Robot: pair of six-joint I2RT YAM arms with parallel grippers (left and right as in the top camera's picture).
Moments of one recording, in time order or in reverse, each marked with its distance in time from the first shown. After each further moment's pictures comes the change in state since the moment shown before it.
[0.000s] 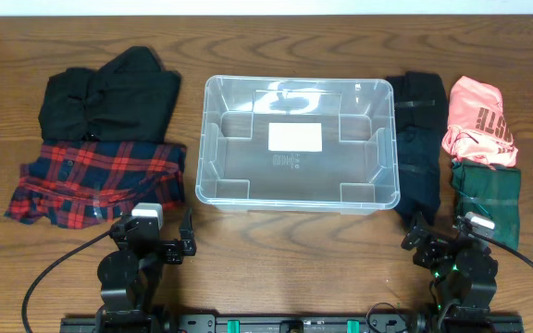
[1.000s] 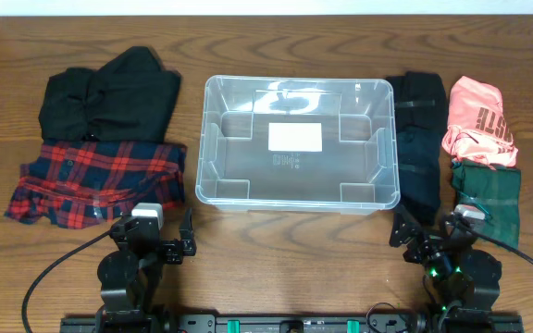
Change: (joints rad) left arm 0.000 0.000 0.000 0.000 0.000 0.000; right arm 0.000 0.002 -0.002 0.117 -0.269 0.073
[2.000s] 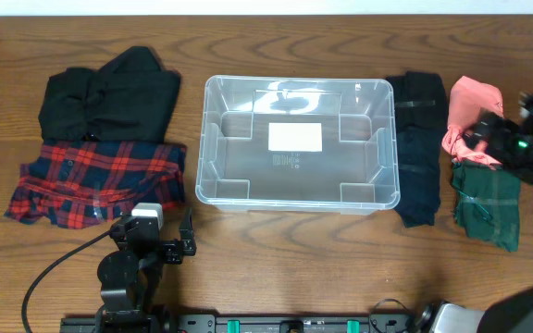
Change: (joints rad) left arm 0.000 0.000 -0.001 0.003 0.000 0.000; right arm -0.418 1.468 1.101 -0.390 -0.142 -0.261
